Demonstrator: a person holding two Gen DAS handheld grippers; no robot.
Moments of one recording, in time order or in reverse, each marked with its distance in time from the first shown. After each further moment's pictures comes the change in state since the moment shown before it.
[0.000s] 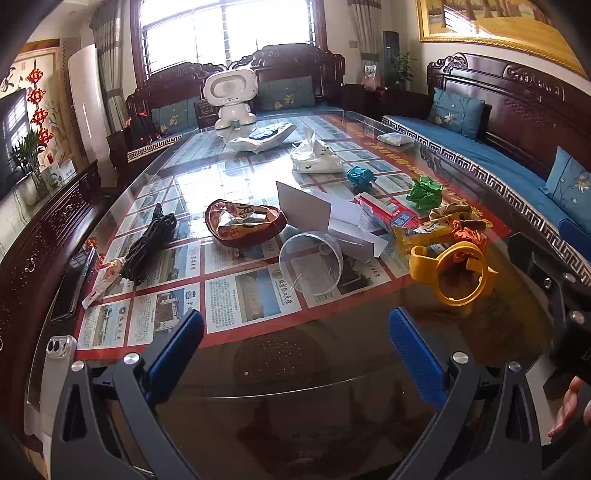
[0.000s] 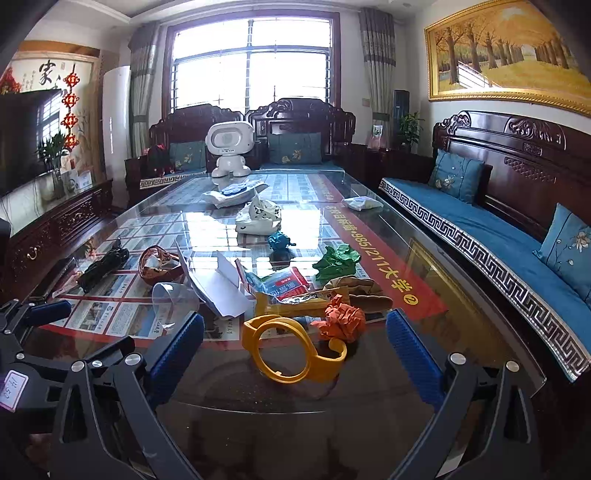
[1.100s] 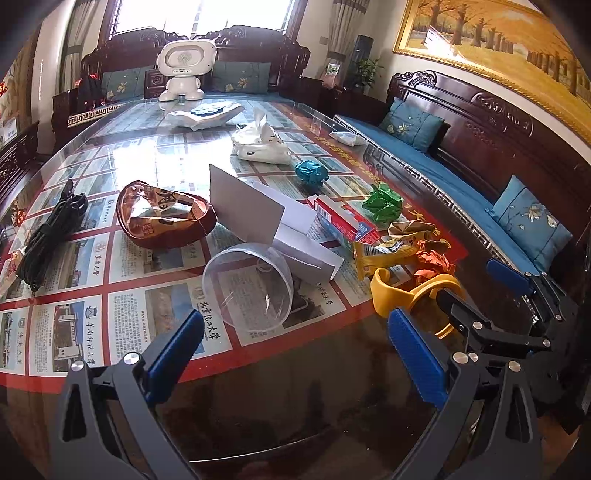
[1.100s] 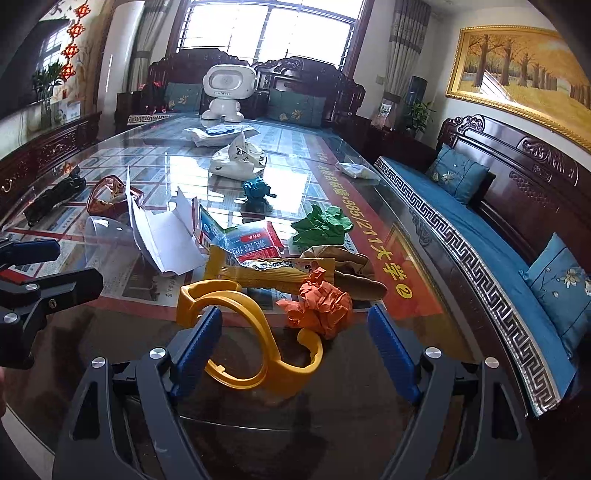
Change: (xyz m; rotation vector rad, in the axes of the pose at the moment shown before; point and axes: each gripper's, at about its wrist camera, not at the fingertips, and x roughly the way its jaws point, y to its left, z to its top) left arm 0.069 0.004 0.022 -0.098 0.048 -0.330; right arm 0.079 0.002 -0.013 -0.239 0.167 -0.112
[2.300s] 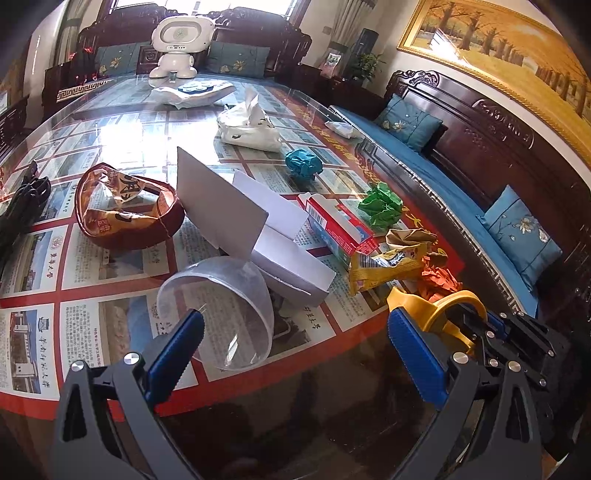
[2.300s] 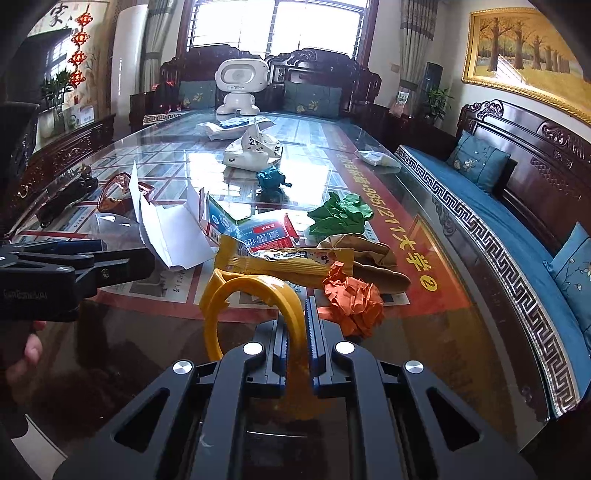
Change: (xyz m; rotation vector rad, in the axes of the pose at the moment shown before) left arm 0.043 0.000 0.017 -0.060 0.050 -0.070; right arm 0.016 -0.011 -0.005 0.048 0.030 0.123
